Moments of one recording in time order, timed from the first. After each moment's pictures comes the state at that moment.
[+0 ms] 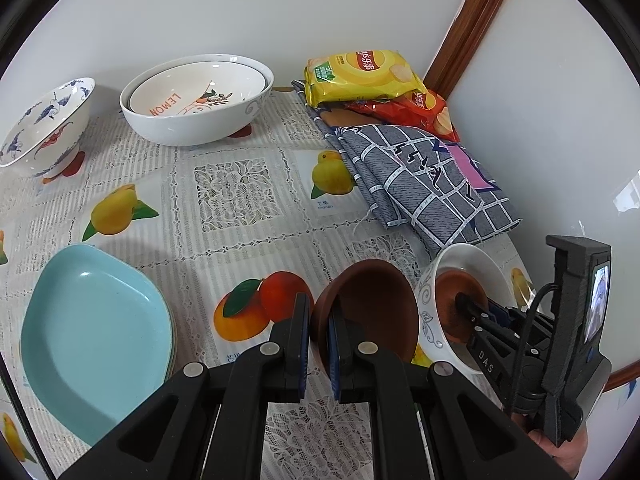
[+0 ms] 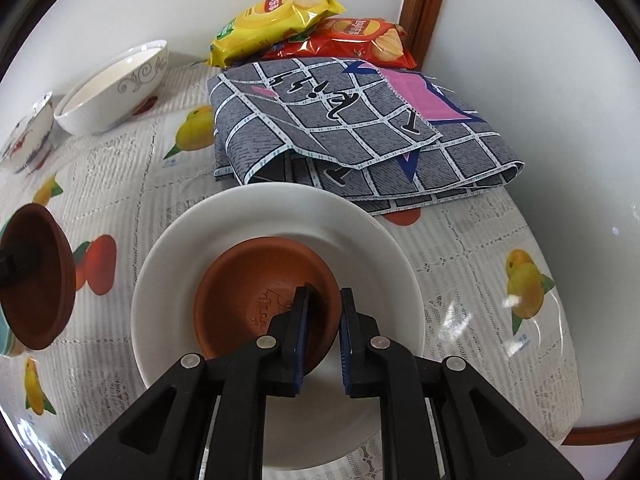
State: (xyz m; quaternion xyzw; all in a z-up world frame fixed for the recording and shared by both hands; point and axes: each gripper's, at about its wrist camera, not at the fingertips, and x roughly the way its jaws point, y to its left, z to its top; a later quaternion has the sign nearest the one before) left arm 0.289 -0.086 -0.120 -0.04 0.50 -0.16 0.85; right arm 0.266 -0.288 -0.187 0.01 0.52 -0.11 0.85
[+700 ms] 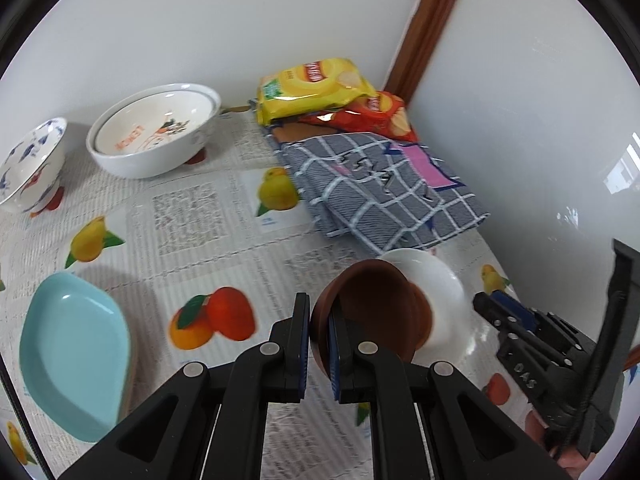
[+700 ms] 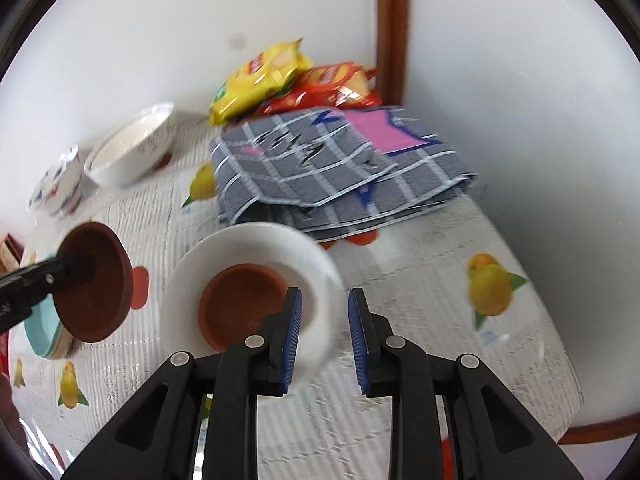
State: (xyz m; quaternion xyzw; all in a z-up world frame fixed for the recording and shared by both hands) left arm 0.272 -0.138 -0.093 -0.02 0.48 -0.19 0.86; right arm 0.210 -0.336 -0.133 0.08 0.44 -0.10 0.89
